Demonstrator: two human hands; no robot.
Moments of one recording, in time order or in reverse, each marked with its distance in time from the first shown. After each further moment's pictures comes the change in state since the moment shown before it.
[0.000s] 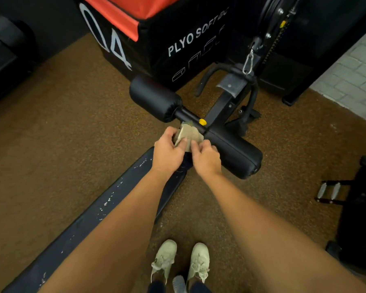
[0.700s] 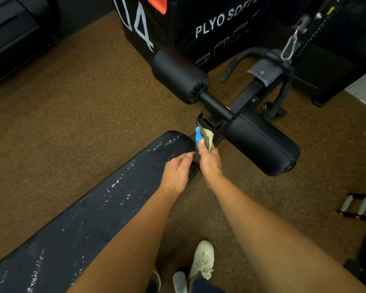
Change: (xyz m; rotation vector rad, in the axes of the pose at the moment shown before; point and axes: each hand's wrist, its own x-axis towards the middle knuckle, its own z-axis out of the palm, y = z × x) left_hand -0.050 -0.101 0.010 -0.227 -0.133 -0.222; right_hand 0.010 0.046 0.092 0.408 -0.150 0.111
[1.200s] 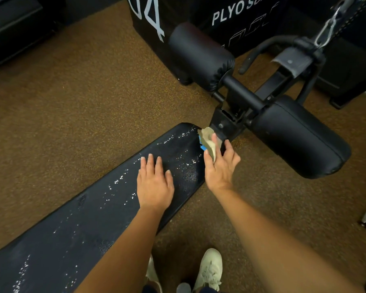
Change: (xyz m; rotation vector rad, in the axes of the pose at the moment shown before) left_hand 0.016 -0.136 -0.054 0.907 0.386 0.047; right_hand 0.025 0.078 0.034 -0.619 0.194 -0.421
